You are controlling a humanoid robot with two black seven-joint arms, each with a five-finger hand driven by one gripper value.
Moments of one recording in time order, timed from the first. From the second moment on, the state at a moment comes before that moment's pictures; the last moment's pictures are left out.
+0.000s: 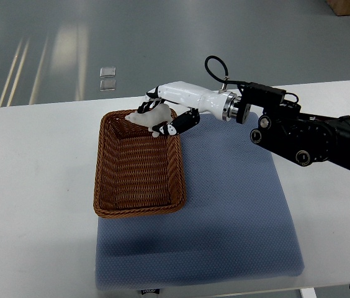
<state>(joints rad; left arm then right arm) 0.04 0.00 -0.16 -0.16 0.04 -0.01 0.08 1.06 -0.16 0.23 0.86 -1.39 -0.05 0.49</state>
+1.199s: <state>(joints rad) 0.04 0.00 -0.16 -0.16 0.04 -0.01 0.08 1.04 -0.04 0.12 0.85 -1.20 -0.19 0.48</state>
